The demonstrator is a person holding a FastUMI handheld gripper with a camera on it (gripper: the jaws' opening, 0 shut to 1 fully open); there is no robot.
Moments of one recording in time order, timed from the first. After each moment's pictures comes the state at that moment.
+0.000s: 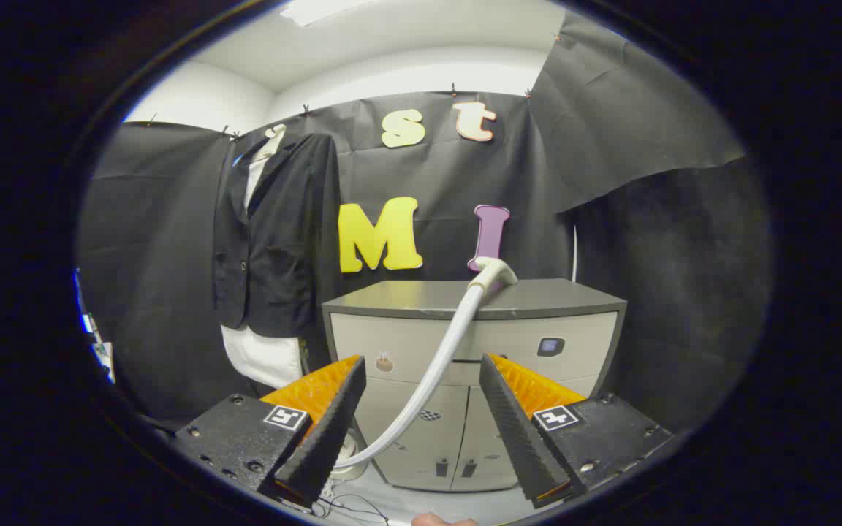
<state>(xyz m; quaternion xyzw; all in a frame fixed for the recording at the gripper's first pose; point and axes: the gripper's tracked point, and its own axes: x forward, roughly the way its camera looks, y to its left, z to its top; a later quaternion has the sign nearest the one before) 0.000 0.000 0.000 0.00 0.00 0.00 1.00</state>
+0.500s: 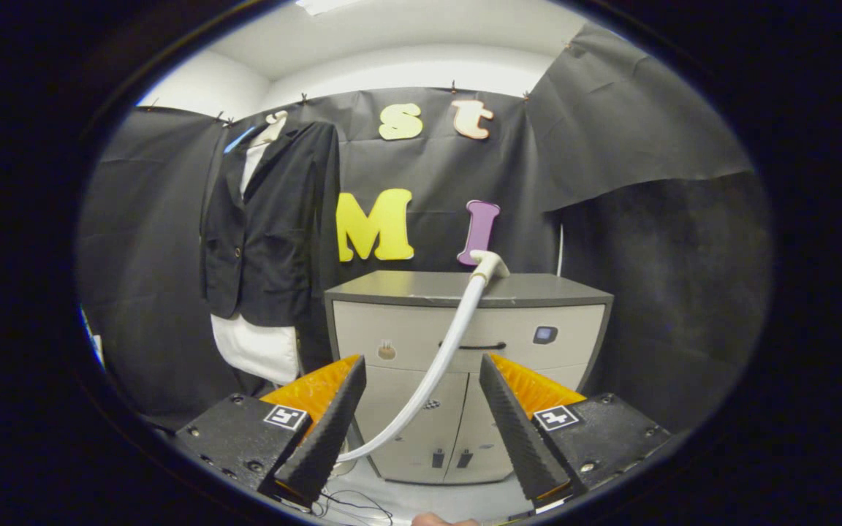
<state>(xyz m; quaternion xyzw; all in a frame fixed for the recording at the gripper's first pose) -0.025 0.016 -0.011 -0.01 0.01 -0.06 1.00</state>
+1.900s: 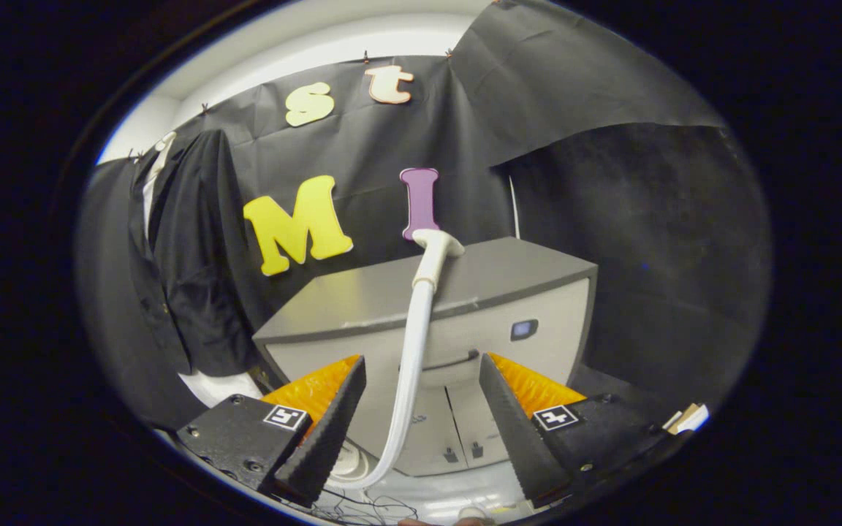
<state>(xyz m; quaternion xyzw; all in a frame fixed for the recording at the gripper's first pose) 0.085 -0.047 0.046 0.12 0.07 -0.13 0.98</state>
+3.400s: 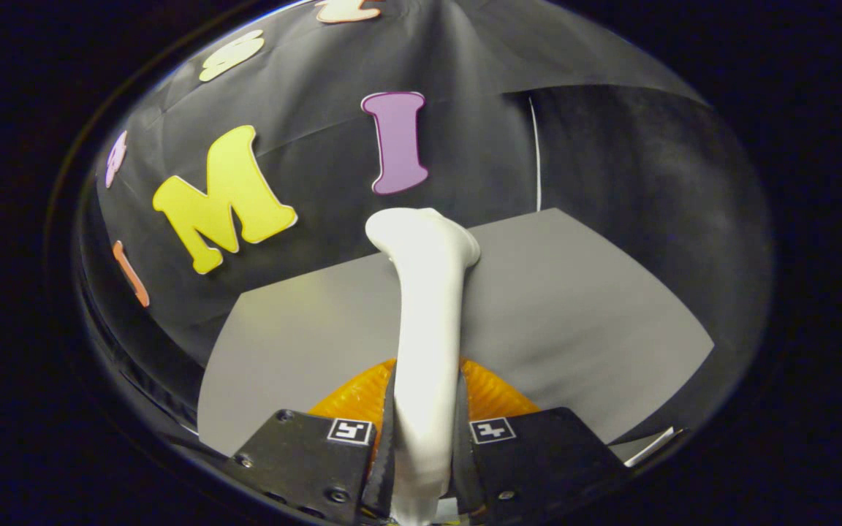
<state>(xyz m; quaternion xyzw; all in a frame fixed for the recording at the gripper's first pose) 0.308 -0.132 0.066 0.14 0.24 -0.18 0.94</state>
